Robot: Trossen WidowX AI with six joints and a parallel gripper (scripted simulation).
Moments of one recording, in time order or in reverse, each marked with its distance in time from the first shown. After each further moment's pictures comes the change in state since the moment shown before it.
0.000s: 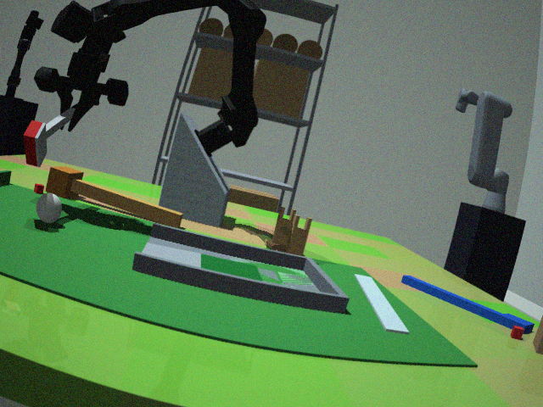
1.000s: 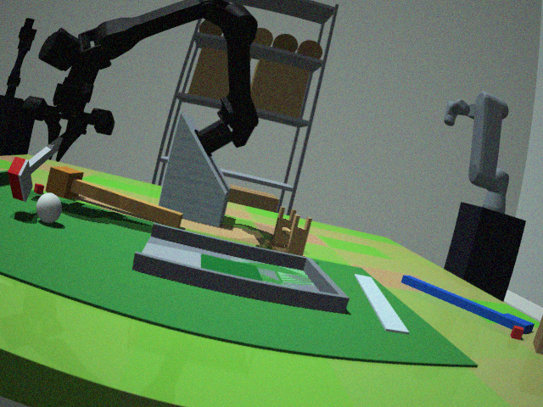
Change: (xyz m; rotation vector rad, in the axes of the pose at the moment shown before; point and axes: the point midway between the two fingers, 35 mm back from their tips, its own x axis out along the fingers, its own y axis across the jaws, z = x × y) arm 0.051 -0.012 -0.024 0.034 0.000 -0.002
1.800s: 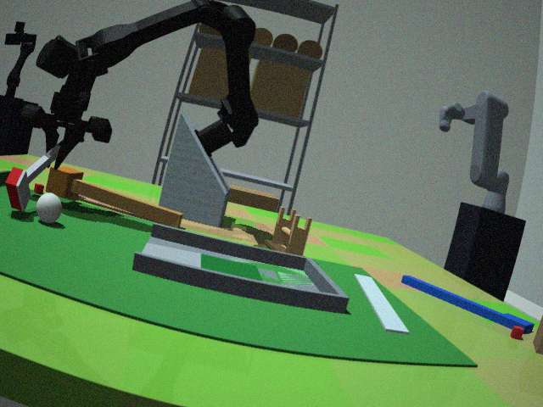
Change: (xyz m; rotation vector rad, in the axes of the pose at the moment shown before) arm 0.014 0.000 -0.005 0.003 0.002 0.004
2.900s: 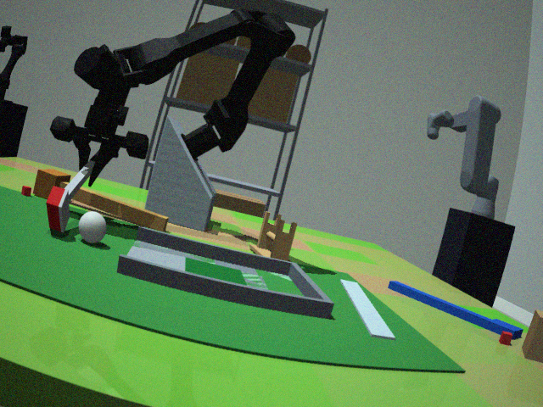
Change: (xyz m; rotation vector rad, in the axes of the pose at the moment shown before) arm 0.006 0.100 0.001 0.001 0.005 0.011
